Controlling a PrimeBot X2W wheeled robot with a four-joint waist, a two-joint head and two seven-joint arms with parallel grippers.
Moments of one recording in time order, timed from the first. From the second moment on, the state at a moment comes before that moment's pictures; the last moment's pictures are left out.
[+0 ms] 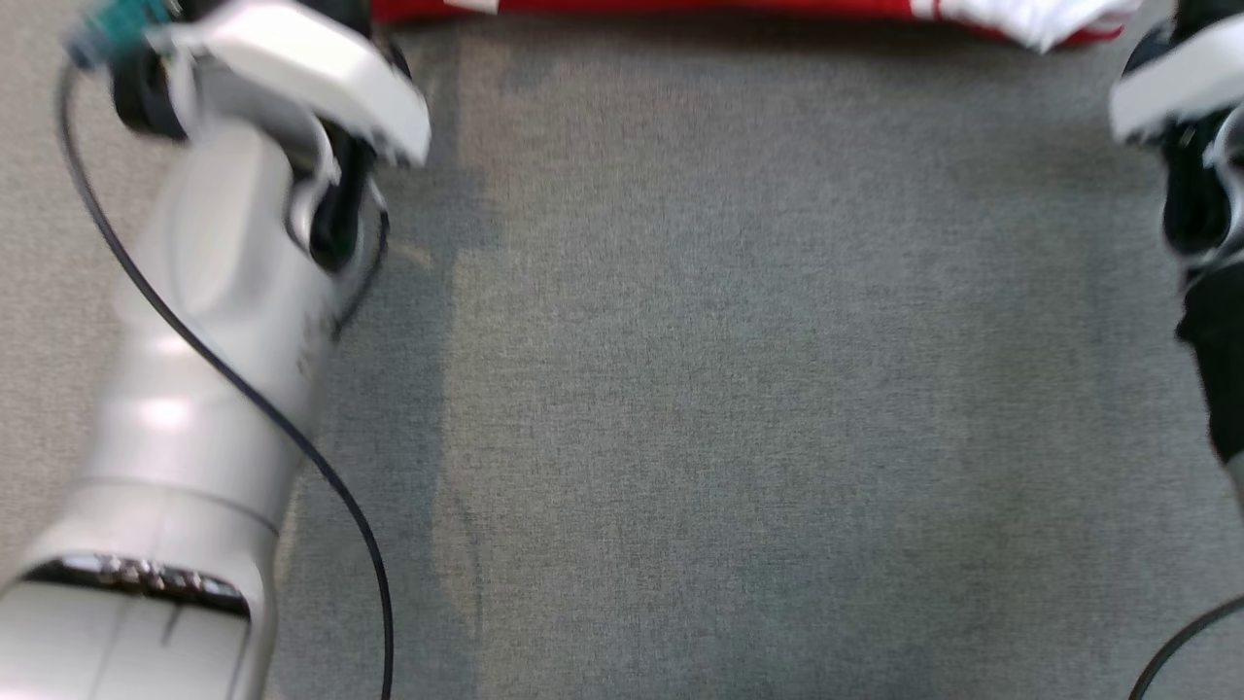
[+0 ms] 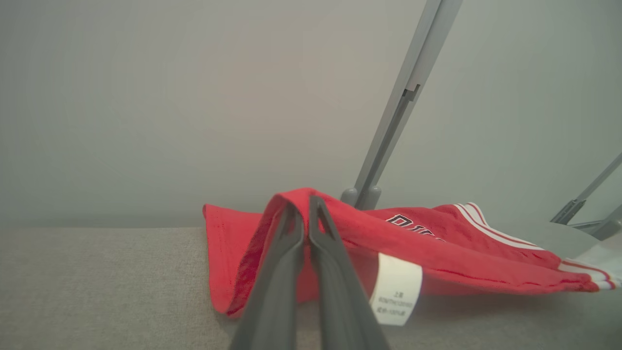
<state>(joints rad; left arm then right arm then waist) -1.15 0.06 -0.29 1.00 -0.53 -0.13 -0.26 -1.09 -0.24 0.18 0.88 0.51 0.13 -0.26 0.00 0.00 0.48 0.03</state>
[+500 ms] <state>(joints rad) -0.77 0.13 -0.65 0.99 -0.54 -0.13 -0.26 -0.71 -0.23 0.14 0.93 0.71 0.13 -0.26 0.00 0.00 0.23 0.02</state>
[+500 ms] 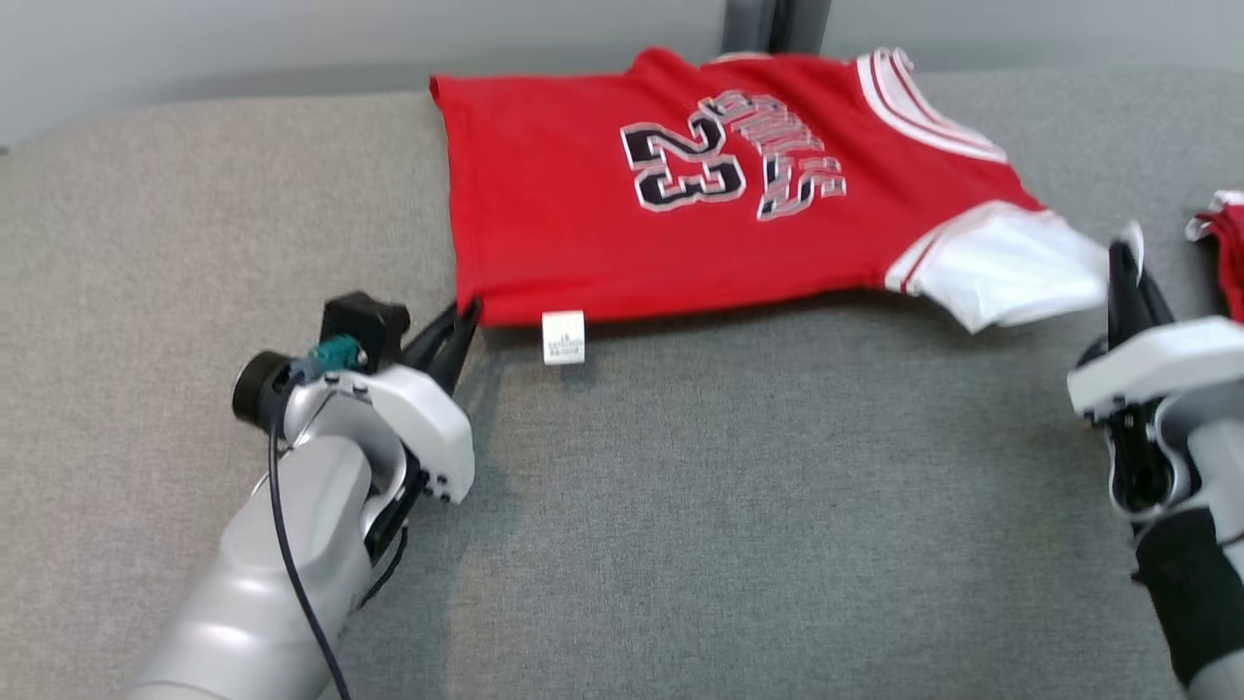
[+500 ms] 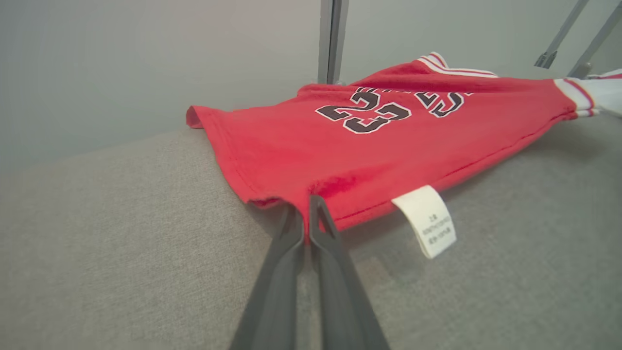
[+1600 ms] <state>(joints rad) -0.41 0.21 -0.79 0.94 -0.31 -0.13 -0.26 -0.35 -0.20 0.15 0.94 0.76 0.13 -0.26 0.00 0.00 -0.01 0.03</state>
